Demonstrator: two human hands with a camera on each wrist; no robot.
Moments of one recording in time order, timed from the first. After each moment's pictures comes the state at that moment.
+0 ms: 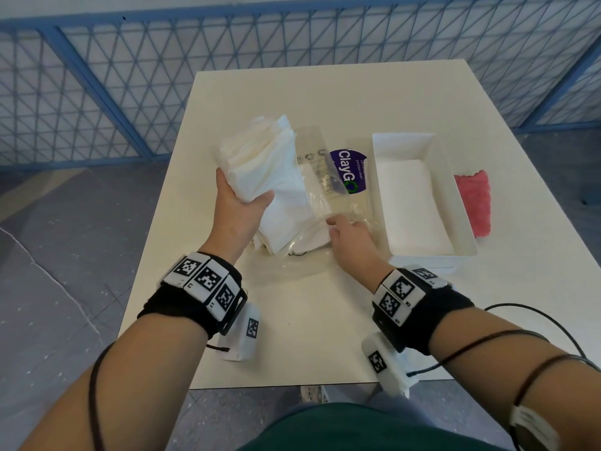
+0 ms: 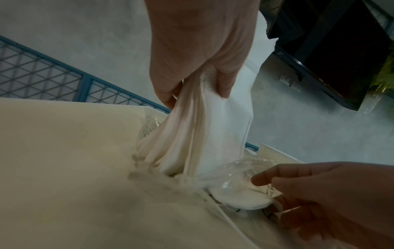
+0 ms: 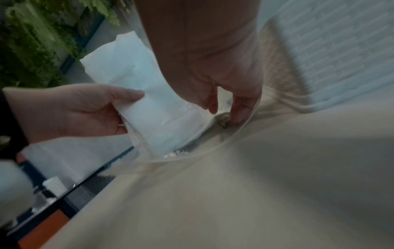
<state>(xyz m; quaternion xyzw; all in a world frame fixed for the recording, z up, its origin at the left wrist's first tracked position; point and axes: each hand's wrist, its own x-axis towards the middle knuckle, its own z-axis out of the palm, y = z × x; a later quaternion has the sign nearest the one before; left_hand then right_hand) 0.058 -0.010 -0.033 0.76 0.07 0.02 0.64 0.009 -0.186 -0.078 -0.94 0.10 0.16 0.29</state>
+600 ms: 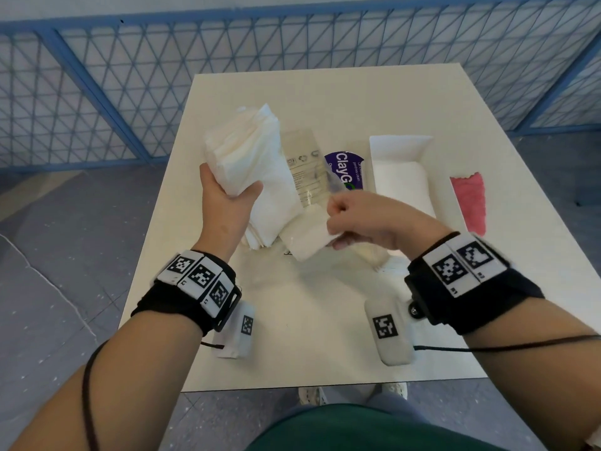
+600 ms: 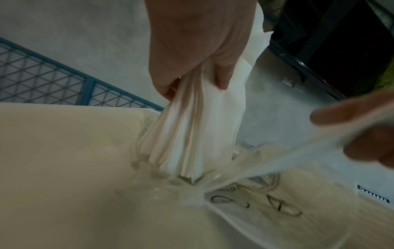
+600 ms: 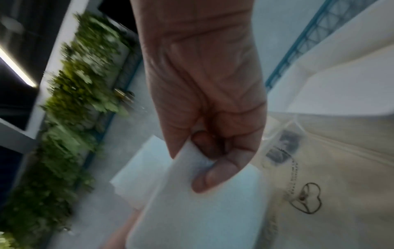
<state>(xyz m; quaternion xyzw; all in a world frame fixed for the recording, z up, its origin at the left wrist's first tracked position) 0.060 -0.003 -0.026 0.74 0.06 0.07 0.66 0.016 -0.204 0.017 -0.76 0.07 0.27 0.58</state>
